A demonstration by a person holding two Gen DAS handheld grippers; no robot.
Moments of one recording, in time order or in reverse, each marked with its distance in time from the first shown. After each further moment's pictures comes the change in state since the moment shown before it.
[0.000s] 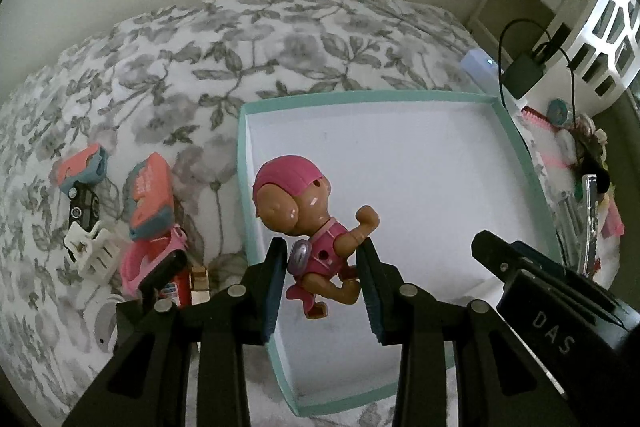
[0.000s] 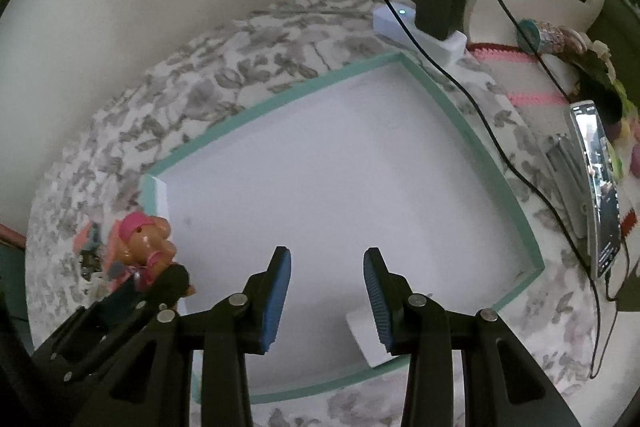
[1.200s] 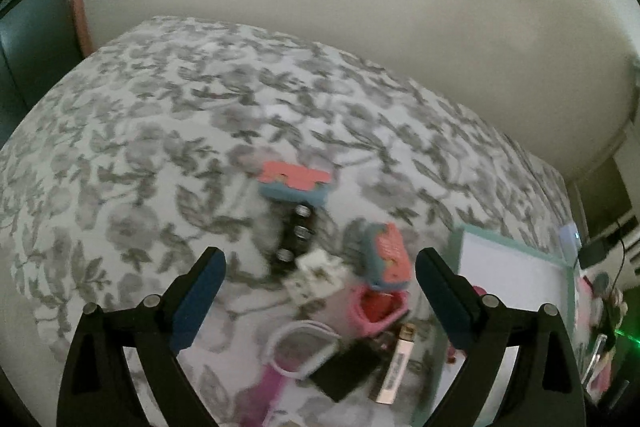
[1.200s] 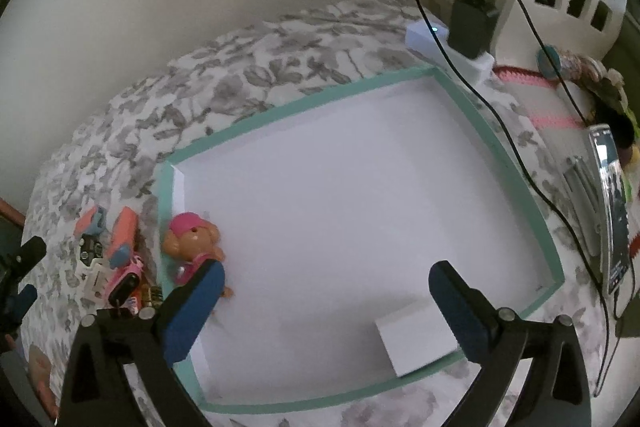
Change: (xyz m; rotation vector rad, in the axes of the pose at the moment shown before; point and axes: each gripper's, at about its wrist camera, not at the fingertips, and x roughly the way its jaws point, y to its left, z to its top) left arm -0.082 0.173 -0.022 -0.486 -0.247 0.203; right arm -0.001 0.028 -0.012 -0.099 -0.093 0.039
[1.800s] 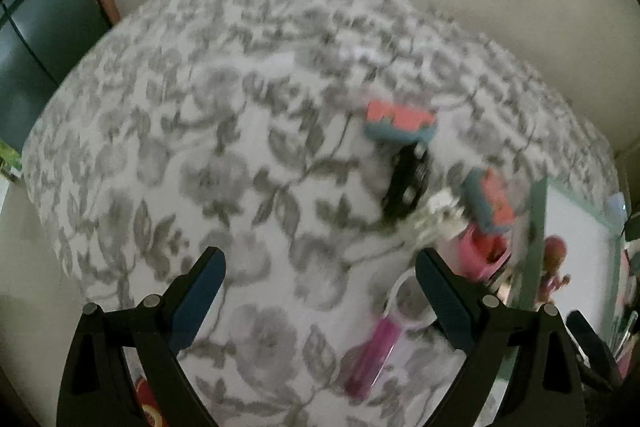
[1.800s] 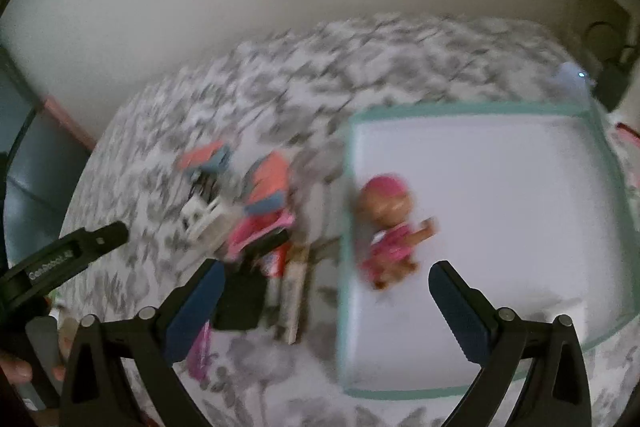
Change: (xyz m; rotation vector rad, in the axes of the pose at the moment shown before) left arm 0.014 0.066 -0.020 0.005 0.219 0.158; right arm 0.002 0.119 -0.040 -0.273 0.078 0.275
